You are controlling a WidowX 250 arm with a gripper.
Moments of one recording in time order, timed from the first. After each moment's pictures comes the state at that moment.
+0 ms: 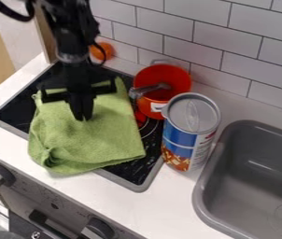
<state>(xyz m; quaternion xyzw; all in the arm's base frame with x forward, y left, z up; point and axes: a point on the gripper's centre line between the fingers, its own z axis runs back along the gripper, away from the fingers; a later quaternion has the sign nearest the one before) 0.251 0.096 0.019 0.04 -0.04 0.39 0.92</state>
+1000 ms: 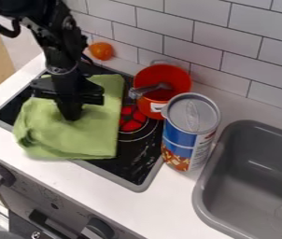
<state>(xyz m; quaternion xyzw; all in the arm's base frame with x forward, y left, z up) 0.247 0.144 0.006 0.10 -0.09 0.21 0.97</state>
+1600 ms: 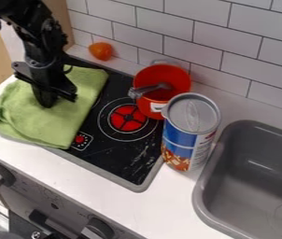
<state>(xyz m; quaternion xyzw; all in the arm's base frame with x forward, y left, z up) 0.246 0.194 0.005 0.16 -0.09 0.09 0.98</state>
